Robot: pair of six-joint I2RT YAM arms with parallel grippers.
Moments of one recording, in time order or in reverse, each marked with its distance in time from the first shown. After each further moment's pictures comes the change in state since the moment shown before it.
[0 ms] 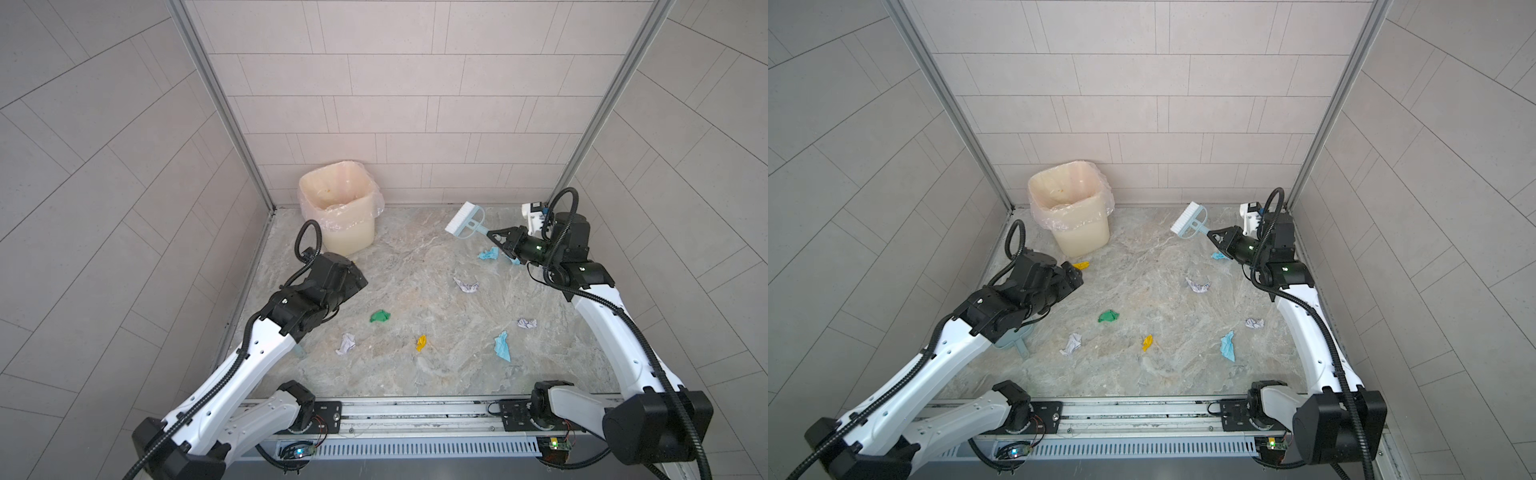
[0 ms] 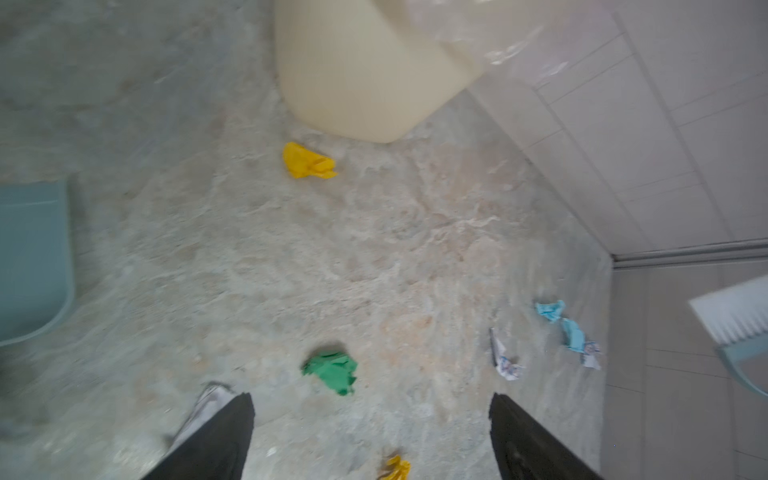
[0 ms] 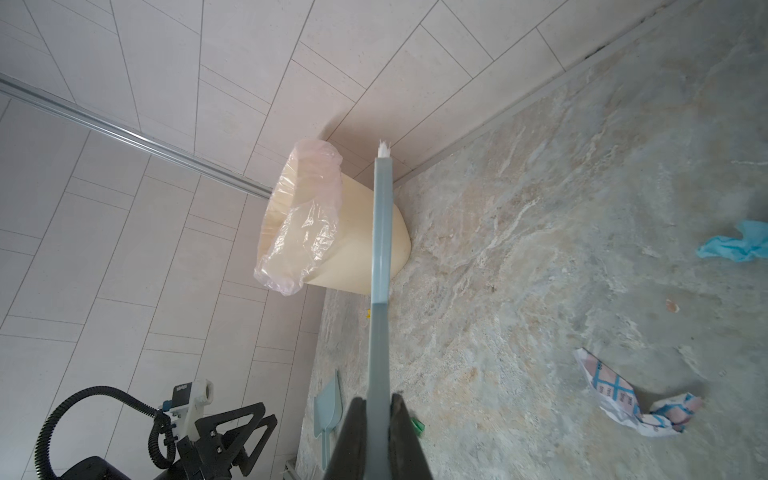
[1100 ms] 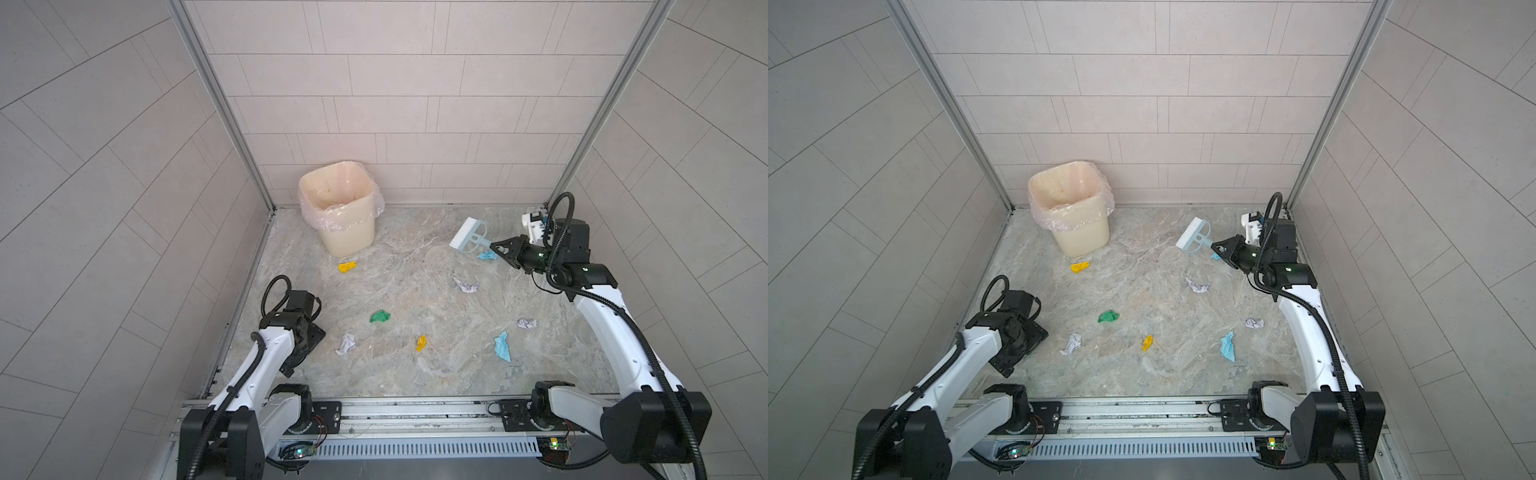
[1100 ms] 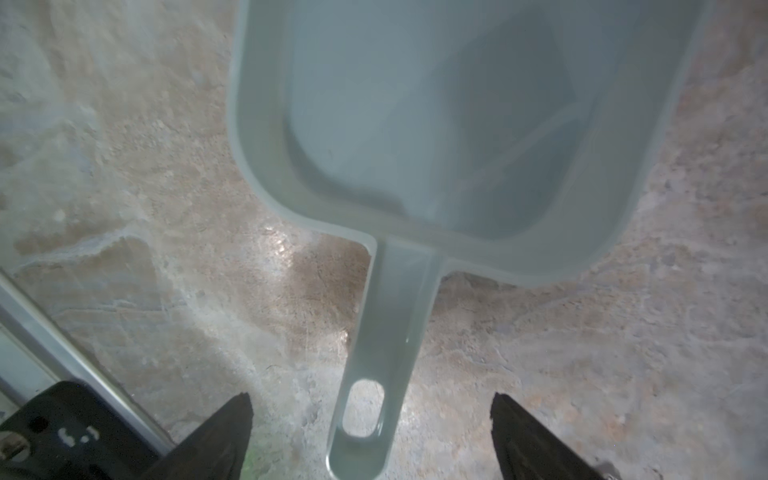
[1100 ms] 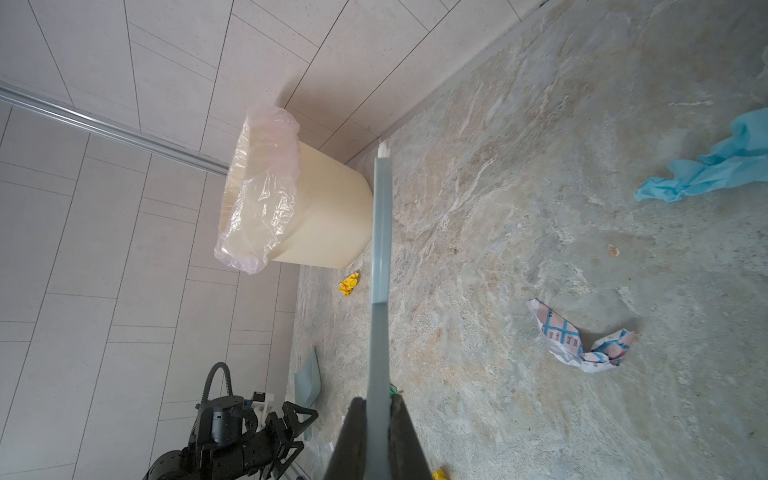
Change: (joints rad) left arm 0.503 0.060 -0.473 -0.060 0.093 0.079; right arm -0.041 0.004 -0.004 -0.139 -0.015 -0.084
